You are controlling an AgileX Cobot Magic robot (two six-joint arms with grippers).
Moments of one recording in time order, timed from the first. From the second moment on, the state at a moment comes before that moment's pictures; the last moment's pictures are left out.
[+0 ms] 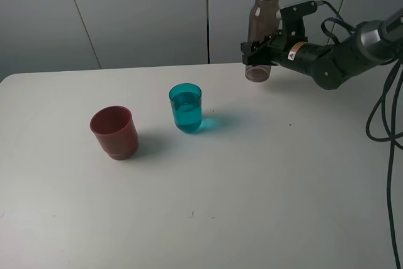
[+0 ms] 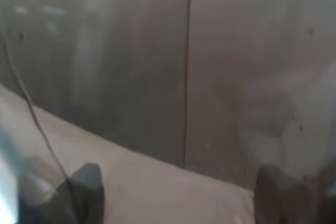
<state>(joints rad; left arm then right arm) 0.03 -0.01 -0.51 0.00 1.09 -0.02 0.19 2.20 -1.13 -0.40 -0.72 0.23</state>
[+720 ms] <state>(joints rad) 0.03 -0.01 -0.51 0.00 1.09 -0.02 0.19 2.25 -1.13 -0.38 -0.75 0.17</state>
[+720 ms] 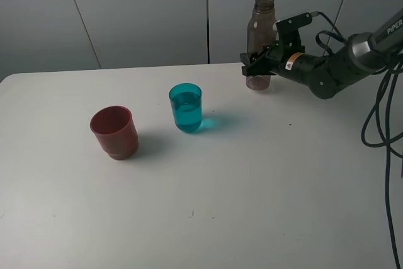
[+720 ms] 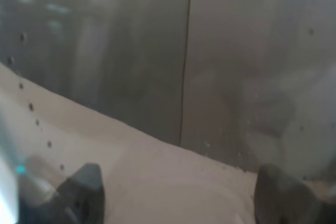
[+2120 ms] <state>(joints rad) 0.03 -0.01 -0.51 0.00 1.09 -0.02 0.19 1.95 -0.80 -0.40 -0.46 0.30</state>
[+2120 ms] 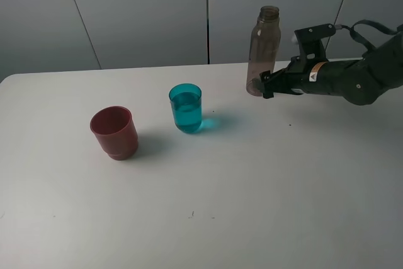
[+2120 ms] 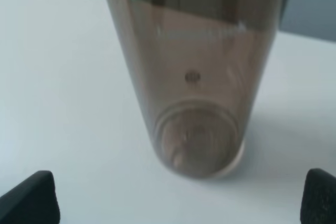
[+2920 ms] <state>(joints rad) 0.03 -0.01 -0.51 0.00 1.09 -0.02 0.20 2.02 -0.60 -0.84 -0.80 0.27</state>
